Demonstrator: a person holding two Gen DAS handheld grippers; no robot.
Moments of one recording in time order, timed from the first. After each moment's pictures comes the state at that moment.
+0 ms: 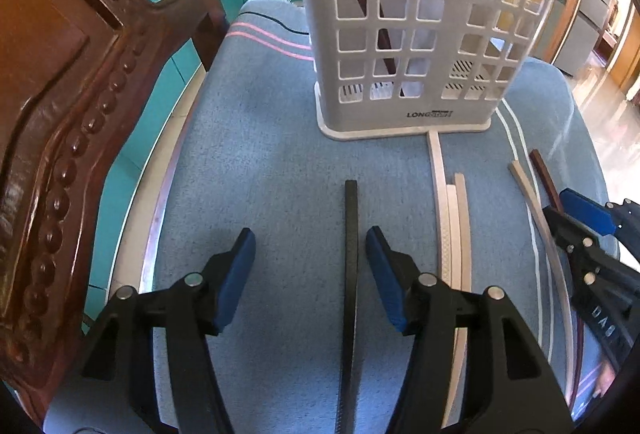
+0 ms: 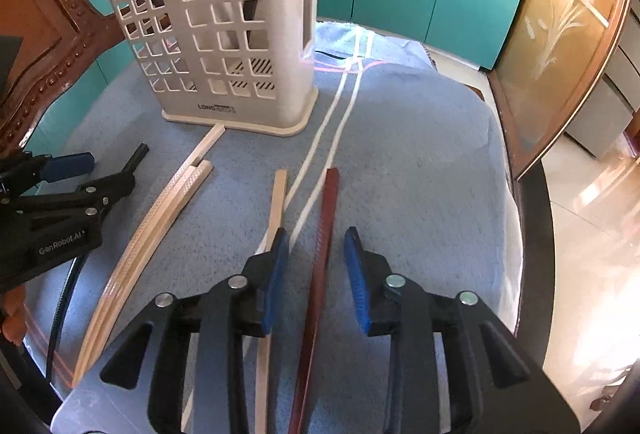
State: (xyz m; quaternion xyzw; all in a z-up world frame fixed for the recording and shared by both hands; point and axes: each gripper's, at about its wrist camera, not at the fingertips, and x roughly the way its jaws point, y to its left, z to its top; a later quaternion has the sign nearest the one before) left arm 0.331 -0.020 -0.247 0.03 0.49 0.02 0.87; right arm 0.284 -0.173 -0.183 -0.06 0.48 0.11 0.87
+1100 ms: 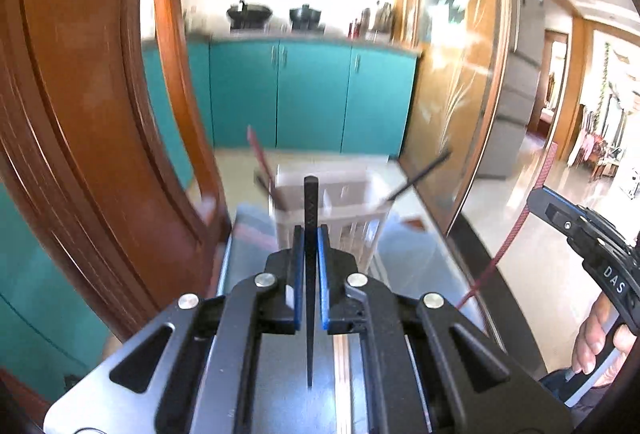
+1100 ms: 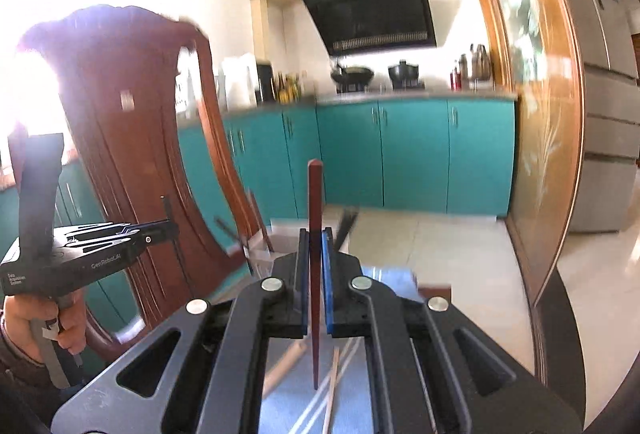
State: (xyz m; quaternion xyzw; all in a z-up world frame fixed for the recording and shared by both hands) left arm 0.227 -0.023 -0.035 -0.01 0.24 -0.08 0.97; right arm 0.160 -0.231 0.044 0.05 0.15 0.19 0.97
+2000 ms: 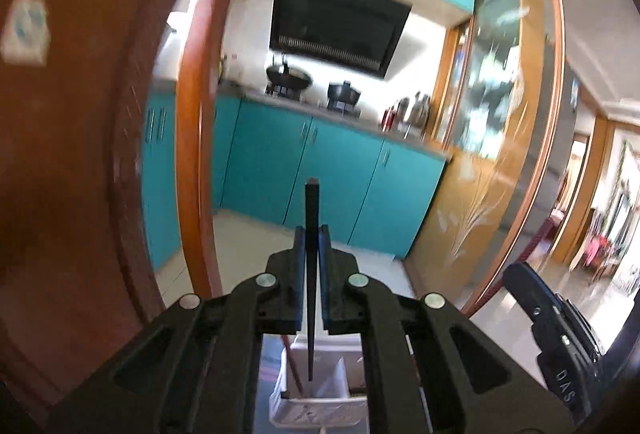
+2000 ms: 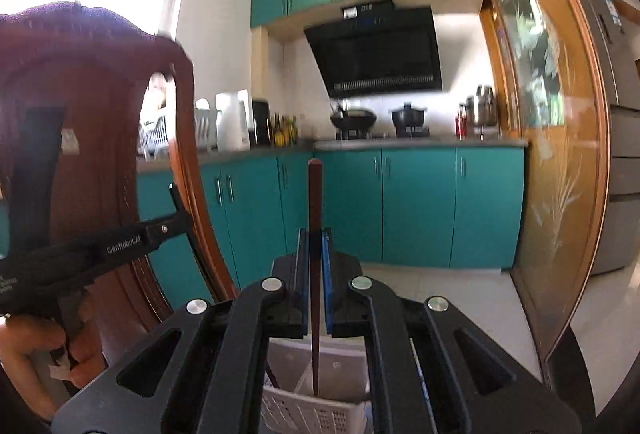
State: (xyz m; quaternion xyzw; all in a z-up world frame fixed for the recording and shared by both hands) left arm 0.348 0.010 0.021 -0.12 0.14 -0.03 0.98; right arm 0.284 -0.163 0.049 0.03 0.09 0.17 0.98
